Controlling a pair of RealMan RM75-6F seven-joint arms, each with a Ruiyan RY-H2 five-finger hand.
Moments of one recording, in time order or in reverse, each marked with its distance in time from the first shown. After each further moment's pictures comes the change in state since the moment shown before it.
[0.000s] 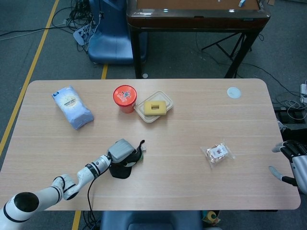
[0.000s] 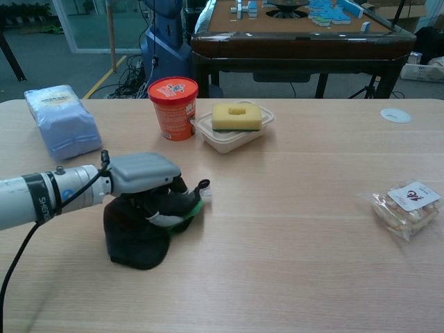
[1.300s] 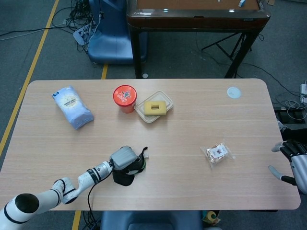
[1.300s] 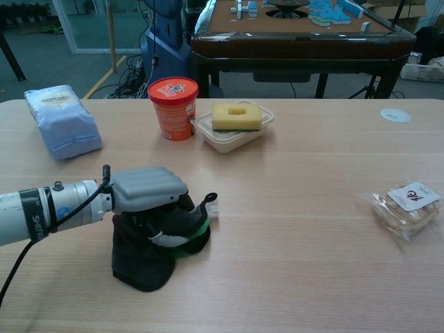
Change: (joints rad) left arm 0.015 -0.017 0.039 0.004 0.065 0.051 0.000; right arm 0.007 0.004 0.000 -0.009 0.007 -0.009 -0.013
